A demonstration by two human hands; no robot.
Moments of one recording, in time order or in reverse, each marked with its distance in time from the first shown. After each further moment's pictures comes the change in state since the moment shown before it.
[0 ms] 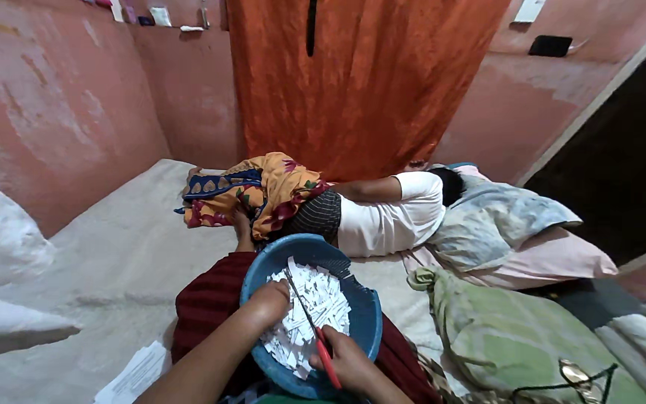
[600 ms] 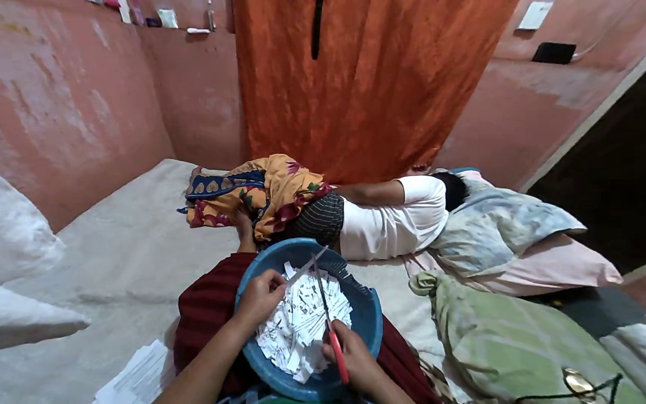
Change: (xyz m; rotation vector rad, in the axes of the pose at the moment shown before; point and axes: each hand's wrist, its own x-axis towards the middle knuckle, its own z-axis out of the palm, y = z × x) left_hand 0.002 -0.040 0.022 -0.734 0.513 0.213; right_hand -0.002 0.003 -0.002 0.245 0.170 -0.100
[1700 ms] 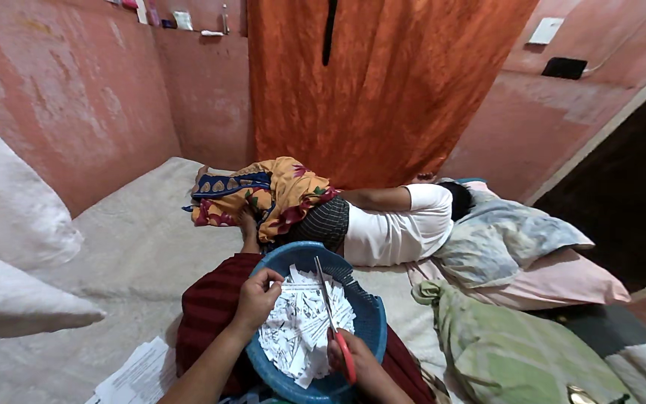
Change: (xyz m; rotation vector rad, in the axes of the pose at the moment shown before) left_hand -0.013 -0.004 0.003 -0.354 0.269 0.137; right_hand -0.001 0.002 -0.003 0.167 -0.055 0.012
